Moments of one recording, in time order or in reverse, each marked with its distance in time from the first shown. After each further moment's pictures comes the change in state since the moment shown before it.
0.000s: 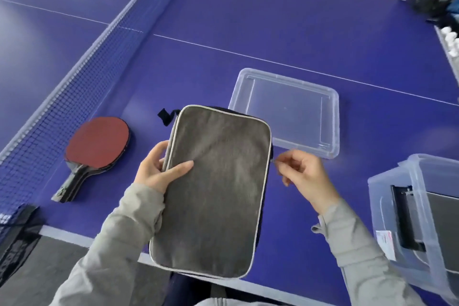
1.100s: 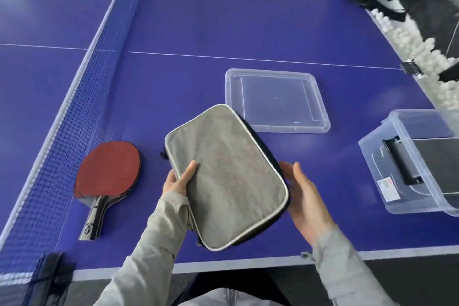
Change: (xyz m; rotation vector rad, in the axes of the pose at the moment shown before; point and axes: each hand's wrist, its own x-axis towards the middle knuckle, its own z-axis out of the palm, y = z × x) left_hand 0.032 -0.038 -0.057 -0.192 0.092 -0.401; right_hand -0.082 -0.015 0.134 0.705 0.316 0.218
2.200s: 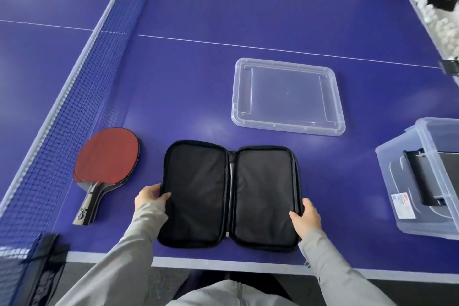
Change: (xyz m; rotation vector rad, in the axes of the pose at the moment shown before) left_hand 0.068 -0.064 -0.066 0.777 0.261 0.147; right_hand 0.084 0.092 -0.115 -0.989 0.306 0.267
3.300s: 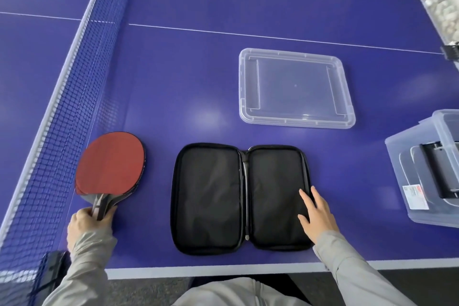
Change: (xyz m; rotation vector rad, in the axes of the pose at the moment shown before) left_hand 0.059 -0.075 -0.109 0.323 0.313 -0.111; right_hand -0.002 0.002 0.014 -0.730 0.006 -0.334
